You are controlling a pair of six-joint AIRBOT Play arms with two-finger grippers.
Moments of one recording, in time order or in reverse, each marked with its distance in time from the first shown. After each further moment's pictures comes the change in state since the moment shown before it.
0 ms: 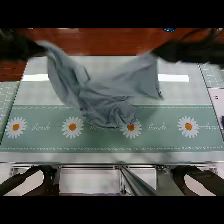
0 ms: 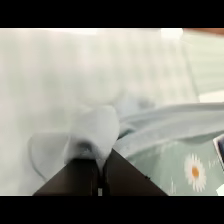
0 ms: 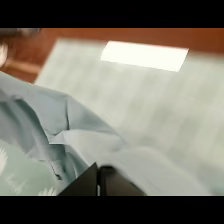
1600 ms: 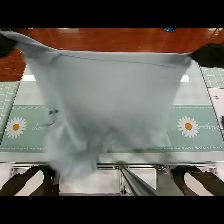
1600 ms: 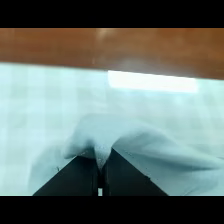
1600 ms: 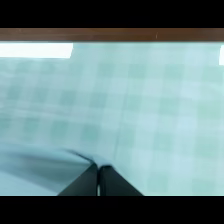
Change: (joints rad) left arm -0.002 0.099 -0.198 0.365 0.293 -0.081; right arm -0.126 -0.011 -0.108 -0.370 -0.037 0.133
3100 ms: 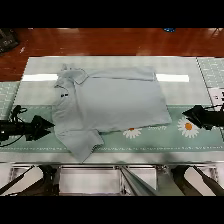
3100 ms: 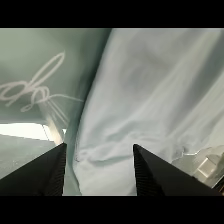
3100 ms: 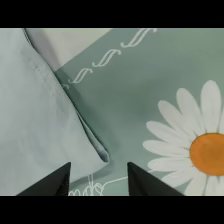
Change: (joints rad) left arm 0.455 -0.089 -0.808 -0.128 -0.303 0.112; right arm -0.563 0.080 -0.743 0.213 0.047 -0.137
